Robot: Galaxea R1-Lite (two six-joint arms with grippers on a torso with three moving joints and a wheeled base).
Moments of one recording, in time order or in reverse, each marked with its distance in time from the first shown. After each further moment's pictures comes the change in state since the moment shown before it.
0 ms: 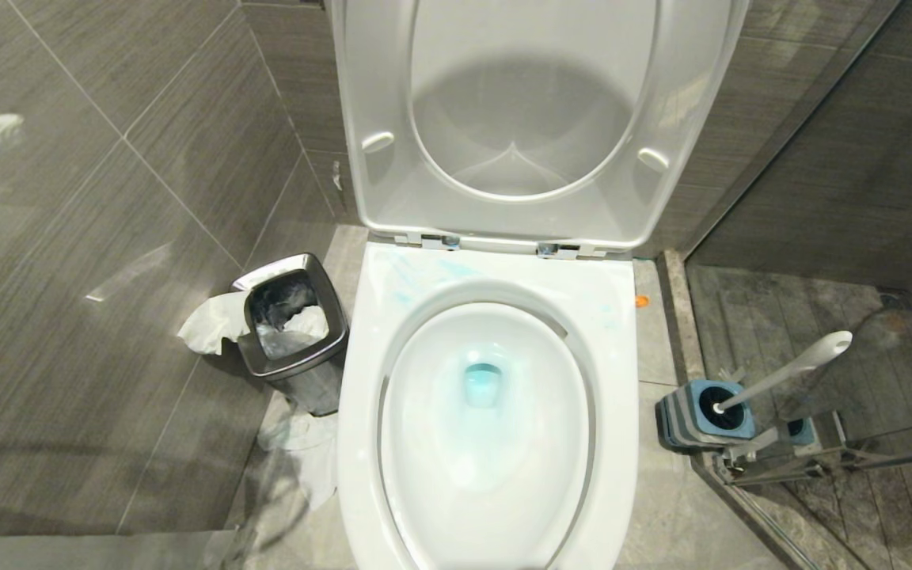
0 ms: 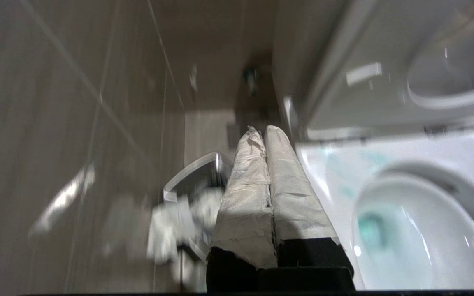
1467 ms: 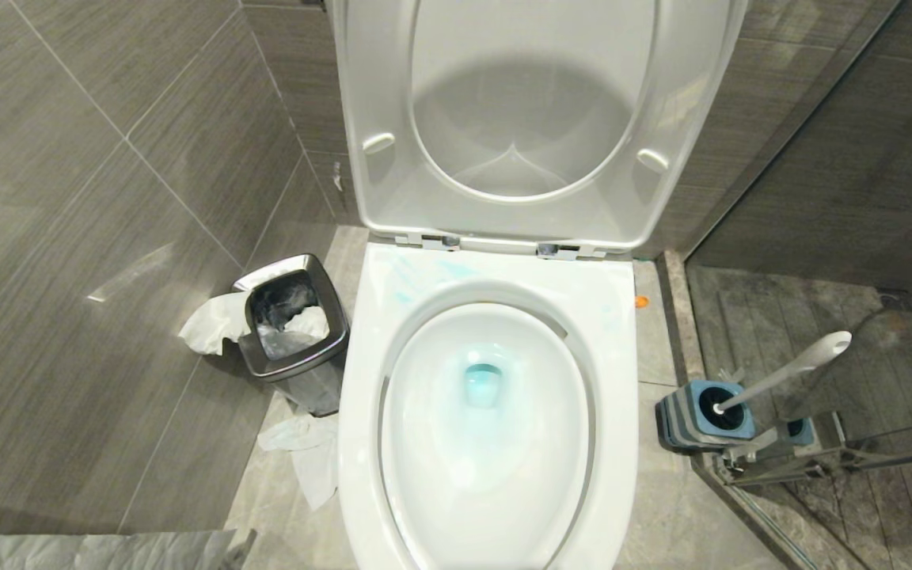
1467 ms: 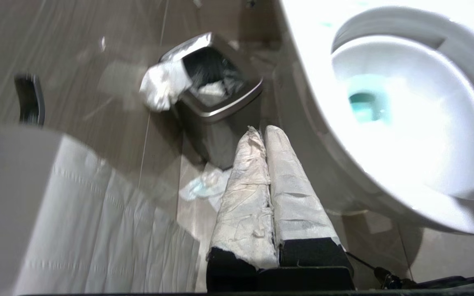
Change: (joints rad) left arm 0.017 -1.123 1.000 0.065 0.051 0.006; right arm 0.000 0.000 0.000 0.000 0.000 0.000
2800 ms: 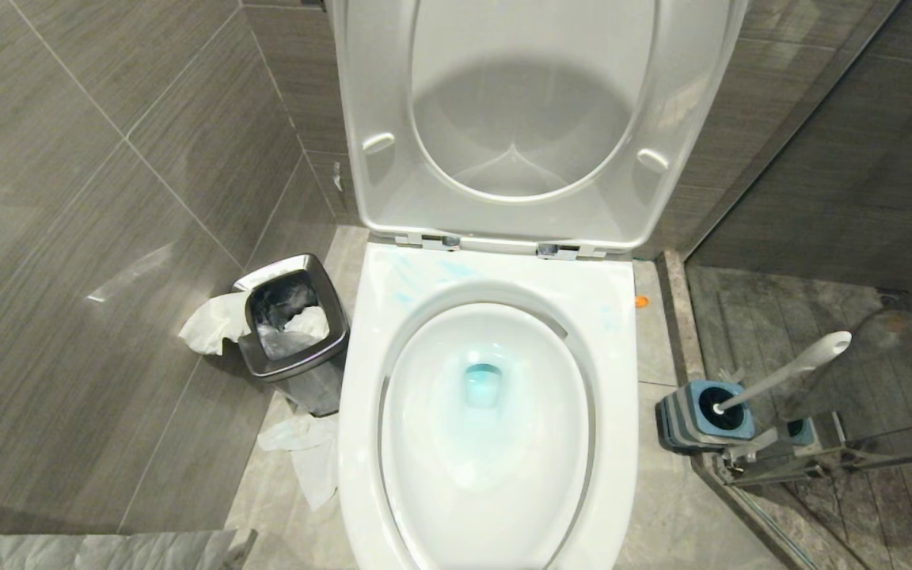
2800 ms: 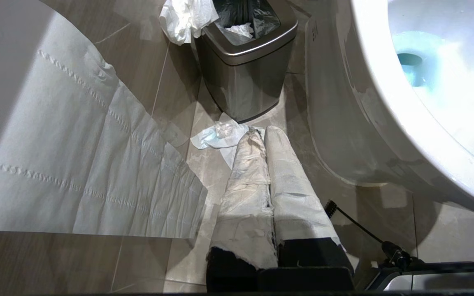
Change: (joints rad) left arm 0.000 0.000 0.129 0.028 0.135 -0.072; right arm 0.000 0.000 0.000 0.000 0.000 0.000
